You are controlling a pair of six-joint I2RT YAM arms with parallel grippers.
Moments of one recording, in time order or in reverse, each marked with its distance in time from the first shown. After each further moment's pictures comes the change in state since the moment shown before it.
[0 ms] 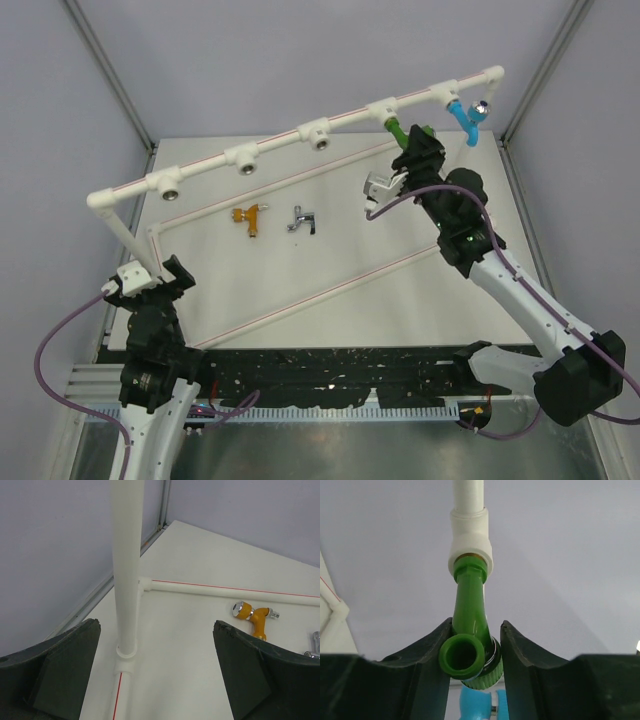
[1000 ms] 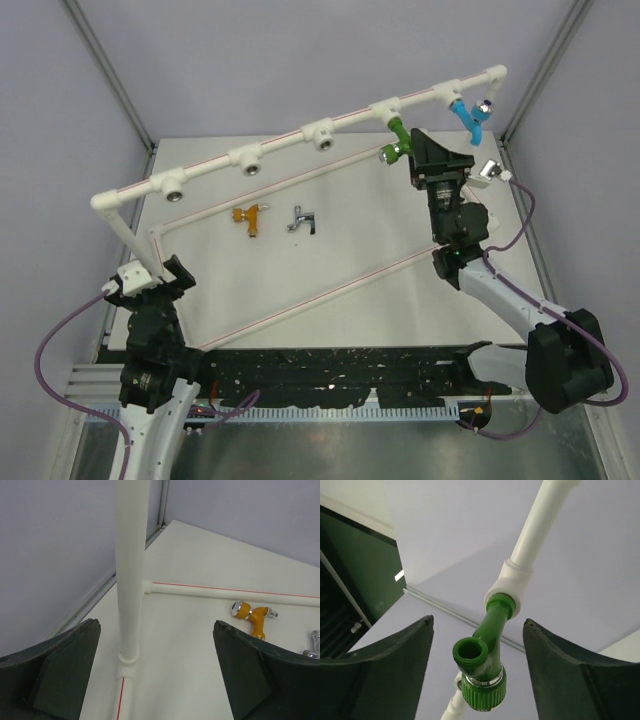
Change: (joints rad) left arm -0.002 0.000 0.000 0.000 0.005 0.000; right arm -0.066 0.076 -0.275 0.721 0.261 2.889
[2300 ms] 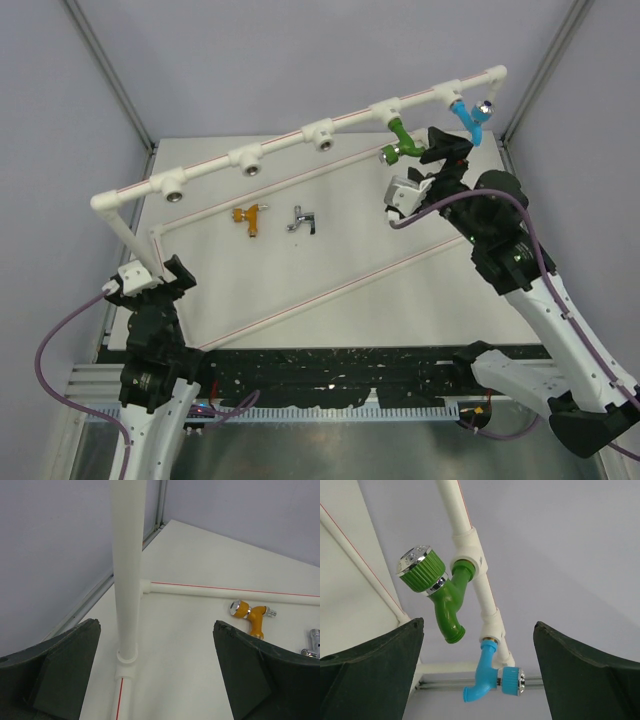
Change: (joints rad) left arm 0.000 0.000 0.000 0.000 0.009 0.000; right arm 0.087 -0.268 0.480 -1.206 -0.334 -2.504
